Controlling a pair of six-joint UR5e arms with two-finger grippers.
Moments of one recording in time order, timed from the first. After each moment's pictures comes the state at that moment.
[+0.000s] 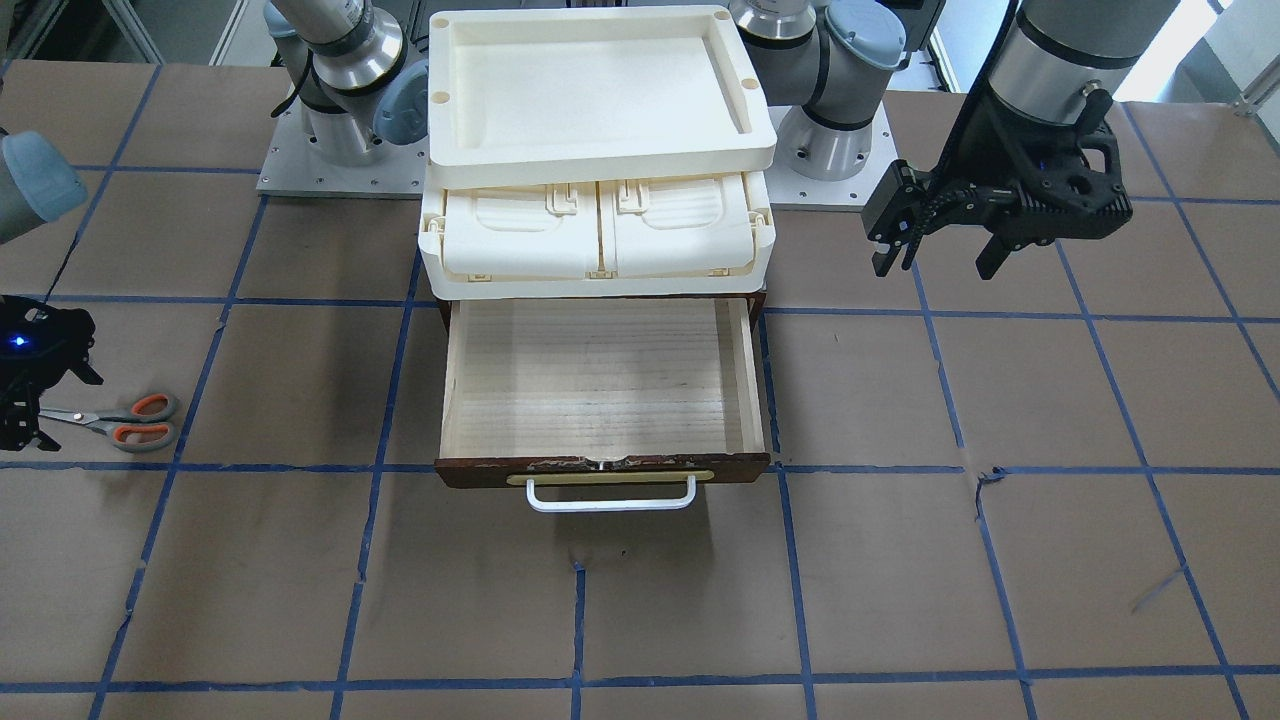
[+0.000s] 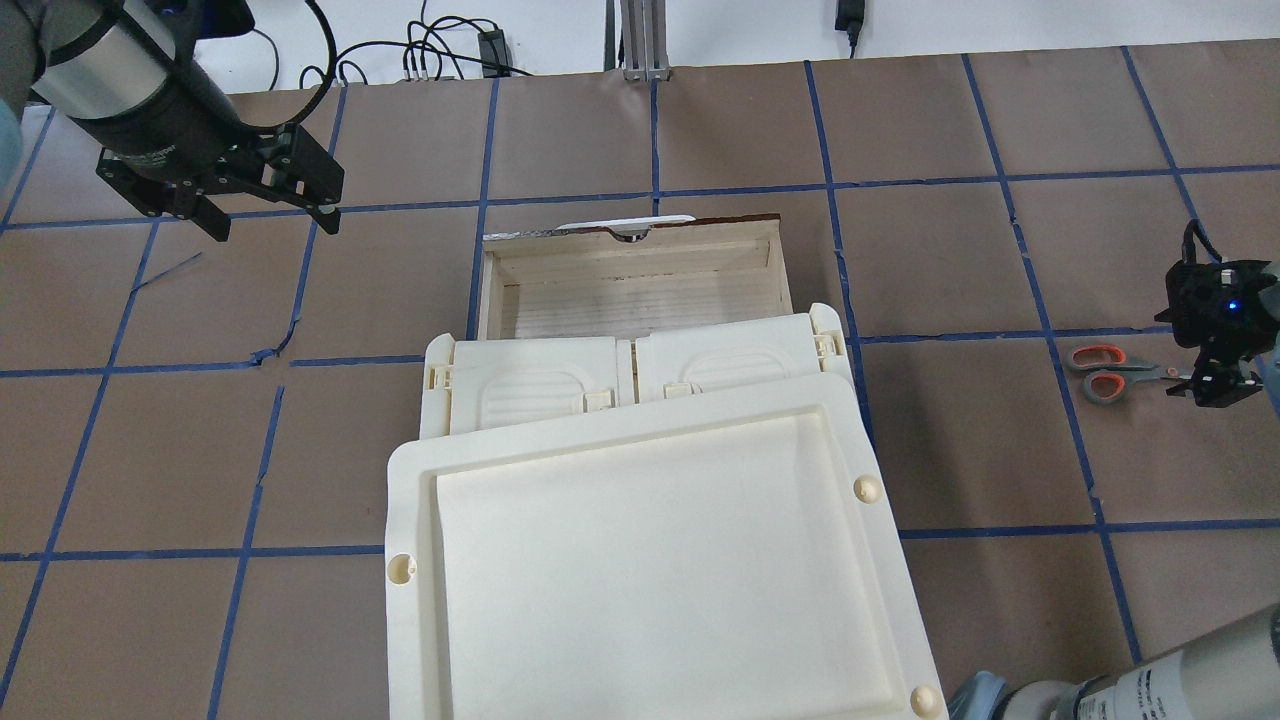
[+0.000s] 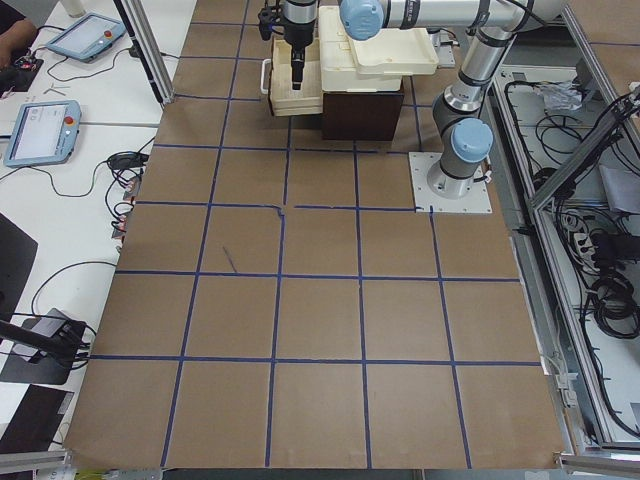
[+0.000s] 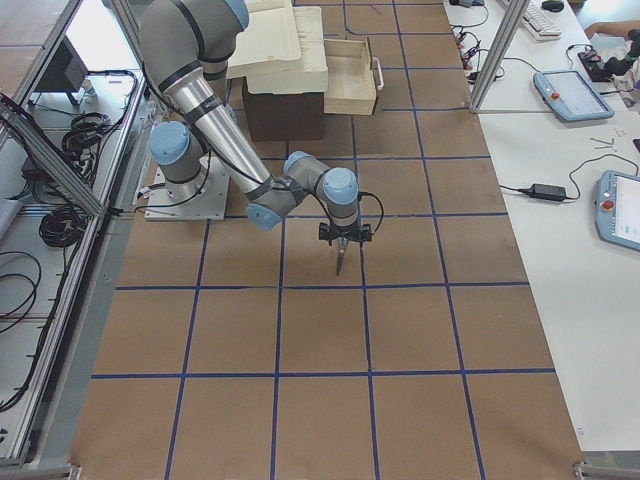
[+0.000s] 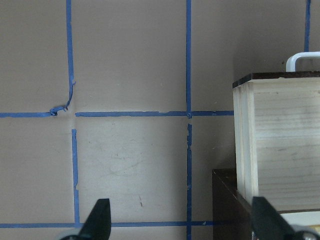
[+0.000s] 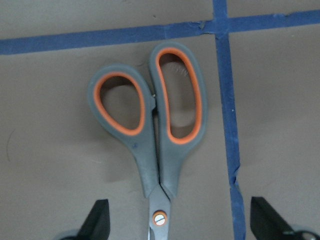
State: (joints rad) left arm -1.46 -1.54 -1.59 -1.52 1.55 0.10; right arm 0.86 -1.21 2.02 -2.44 -1.46 -2.19
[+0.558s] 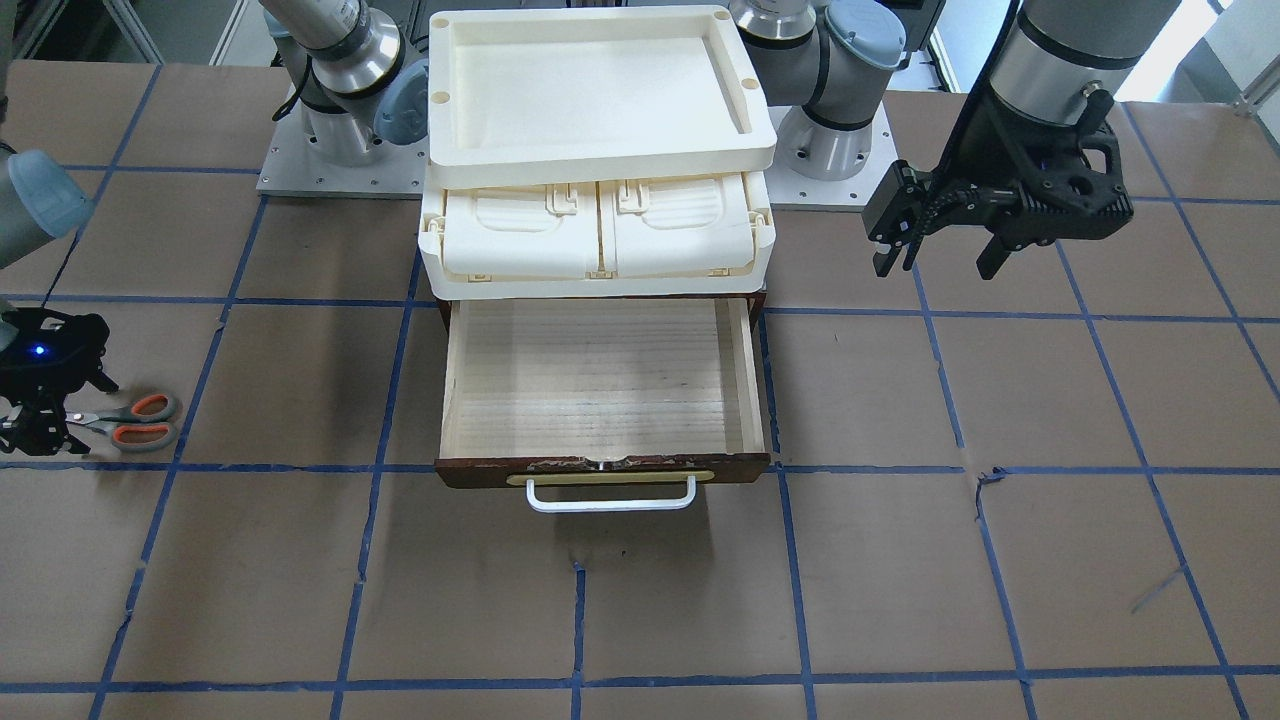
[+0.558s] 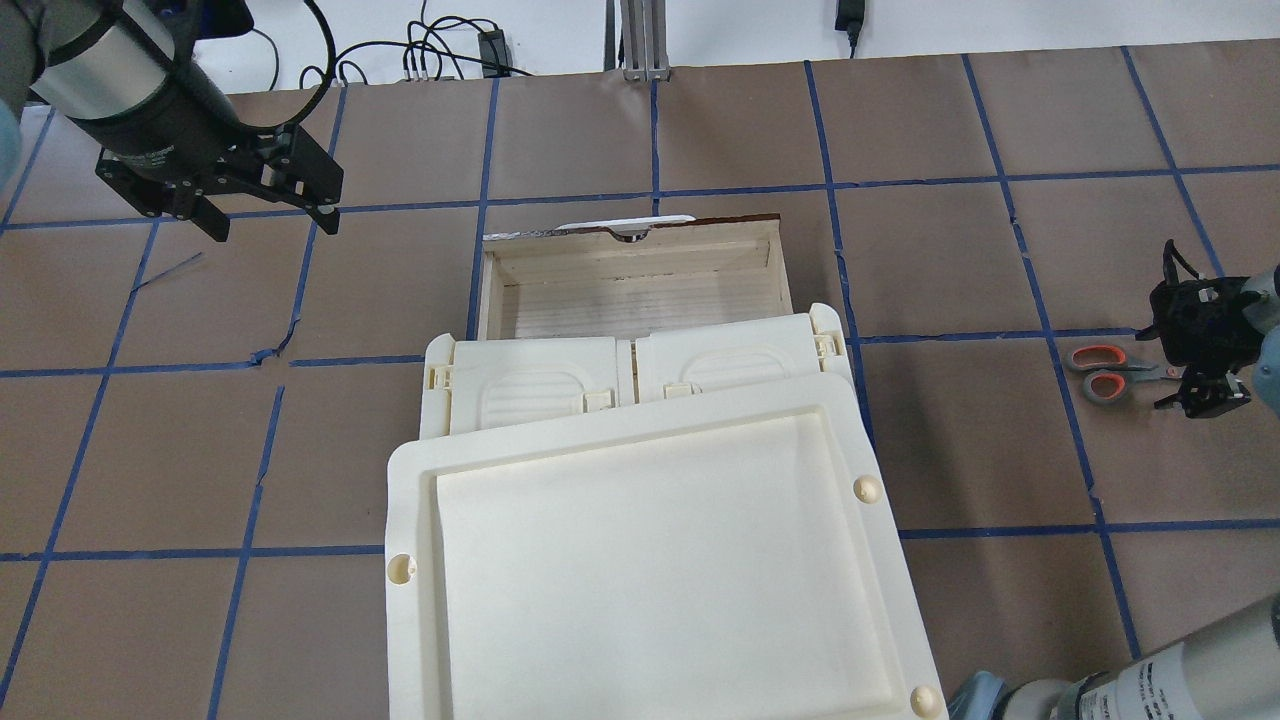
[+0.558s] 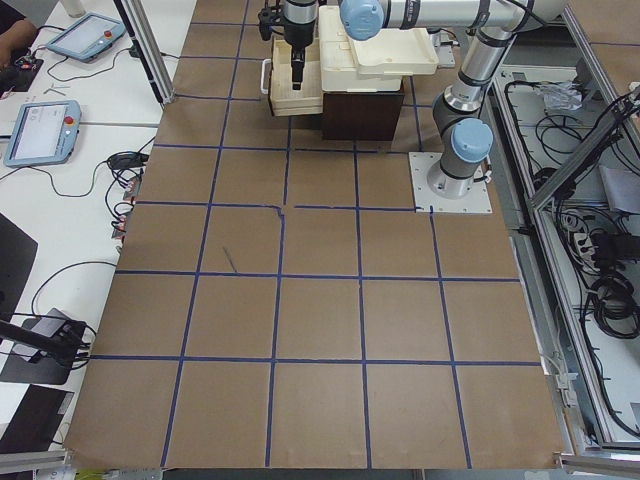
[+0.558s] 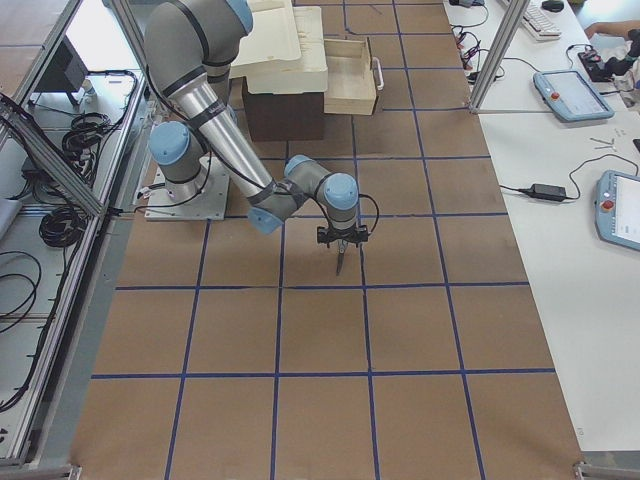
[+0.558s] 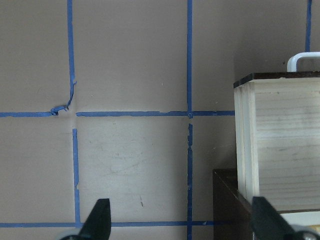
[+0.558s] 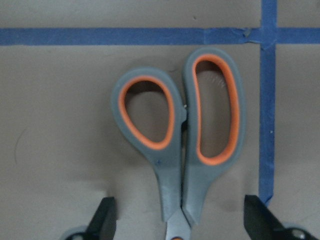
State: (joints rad) left arm -1.46 -1.54 -1.59 -1.52 1.55 0.10; right arm 0.86 -1.20 2.04 -2.43 -1.47 -2.27
